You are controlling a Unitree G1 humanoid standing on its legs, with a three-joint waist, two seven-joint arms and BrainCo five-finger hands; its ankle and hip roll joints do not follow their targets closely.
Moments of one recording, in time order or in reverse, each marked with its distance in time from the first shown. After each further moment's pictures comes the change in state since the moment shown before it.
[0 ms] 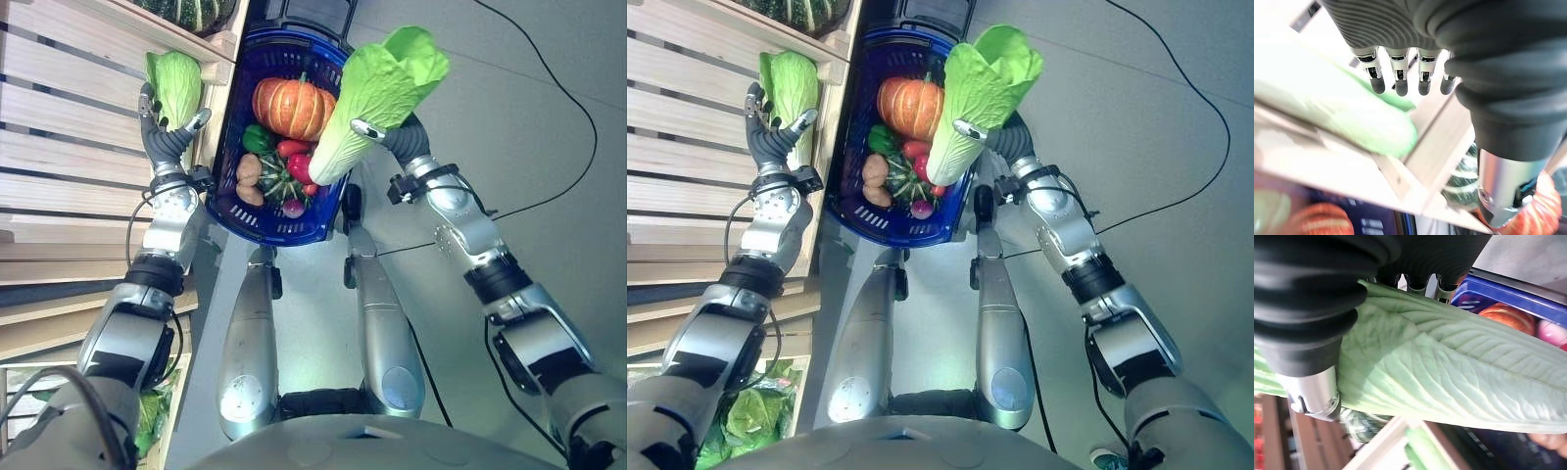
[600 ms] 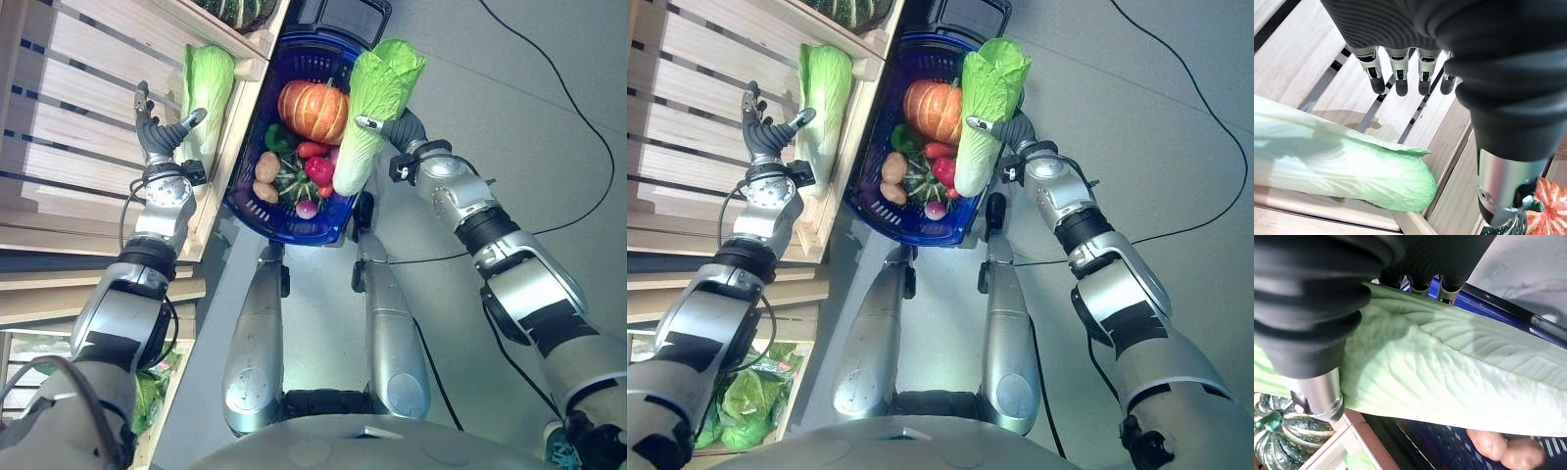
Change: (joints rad) left arm -0.108 0.034 -0.063 0.166 0.036 0.010 -0.031; right arm -0.280 0.060 0.074 0.518 0.099 0.133 0.043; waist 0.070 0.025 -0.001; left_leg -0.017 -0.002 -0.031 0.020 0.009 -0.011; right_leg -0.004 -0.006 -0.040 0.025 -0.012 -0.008
